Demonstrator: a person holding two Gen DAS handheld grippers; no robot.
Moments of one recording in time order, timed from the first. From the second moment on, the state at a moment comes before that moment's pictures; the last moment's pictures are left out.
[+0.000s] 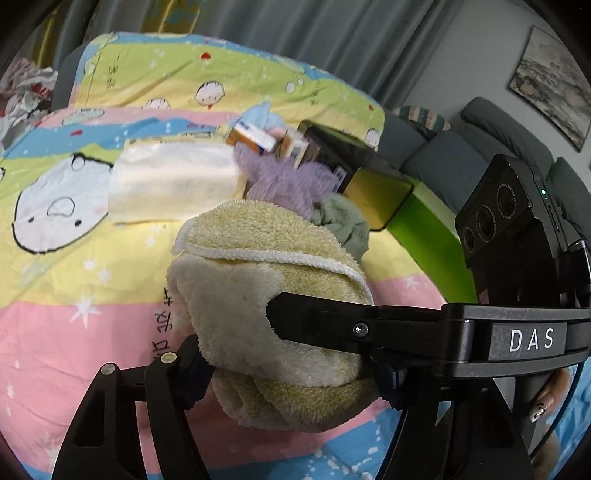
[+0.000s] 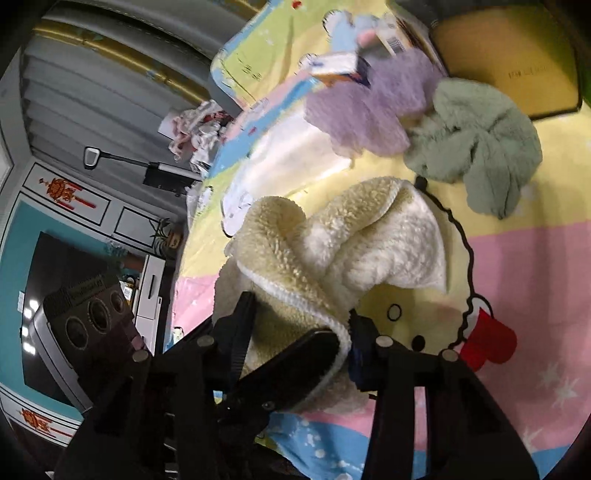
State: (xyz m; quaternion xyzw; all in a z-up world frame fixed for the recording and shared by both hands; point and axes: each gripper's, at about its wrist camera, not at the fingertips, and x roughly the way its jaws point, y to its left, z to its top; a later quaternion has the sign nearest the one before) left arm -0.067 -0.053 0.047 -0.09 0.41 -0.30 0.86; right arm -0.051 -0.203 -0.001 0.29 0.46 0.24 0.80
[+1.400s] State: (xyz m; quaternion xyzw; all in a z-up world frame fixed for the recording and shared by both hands) left arm -0.081 -0.055 0.066 -0.08 0.36 -0.31 0.88; right arm -0.062 -0.197 0.025 0.25 0.42 0.24 0.84
